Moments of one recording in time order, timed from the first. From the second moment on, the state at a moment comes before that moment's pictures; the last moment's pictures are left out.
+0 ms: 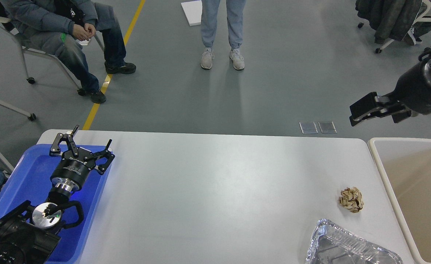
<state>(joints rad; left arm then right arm) -0.51 0.28 -1.02 -0.35 -0.22 -0.79 -0.19 2.39 -0.52 -1.35 1.47 -0.46 0.55 0.13</state>
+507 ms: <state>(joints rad) -0.51 0.28 -1.02 -0.35 -0.22 -0.79 -0.19 2.39 -0.47 -1.51 1.60 -0.40 0.56 0.13</state>
